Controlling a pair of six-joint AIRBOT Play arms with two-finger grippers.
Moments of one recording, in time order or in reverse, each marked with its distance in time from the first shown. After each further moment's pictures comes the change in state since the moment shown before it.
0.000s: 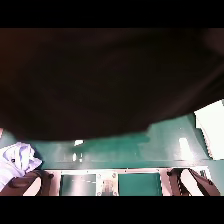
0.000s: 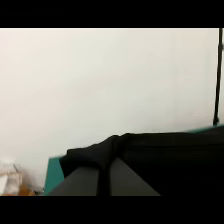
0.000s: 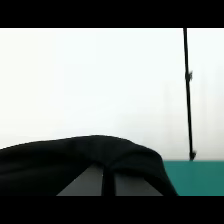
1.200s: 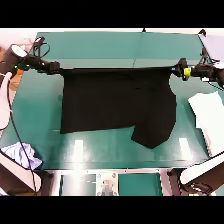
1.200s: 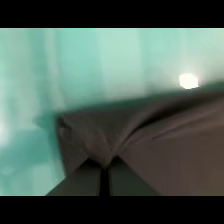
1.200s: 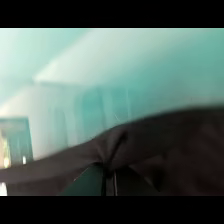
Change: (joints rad) left arm 0.106 -1.082 -0.097 -0.404 -0.035 0.166; right arm 0.106 -1.035 -0.227 0.169 -0.068 -0.175
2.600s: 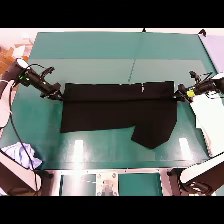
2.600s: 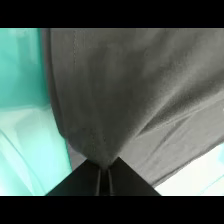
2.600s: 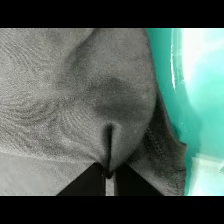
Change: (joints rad) left arm 0.024 -0.016 -0.171 0.036 -0.401 -0.103; right arm -0.053 -0.016 -0.101 -0.406 0.294 0.009
